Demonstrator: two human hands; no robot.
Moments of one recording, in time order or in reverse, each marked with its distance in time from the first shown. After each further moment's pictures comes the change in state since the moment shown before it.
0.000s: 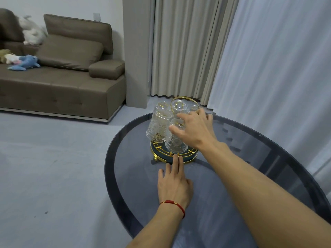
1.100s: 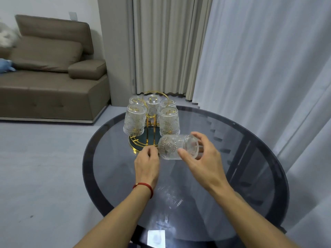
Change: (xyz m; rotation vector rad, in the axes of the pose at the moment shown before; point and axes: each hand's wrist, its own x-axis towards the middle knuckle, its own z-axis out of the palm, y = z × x) left_hand -0.007 0.031 -0.054 -0.906 0.227 -0.360; right_hand -0.162 0.056 -0.033 0.739 0.155 0.332
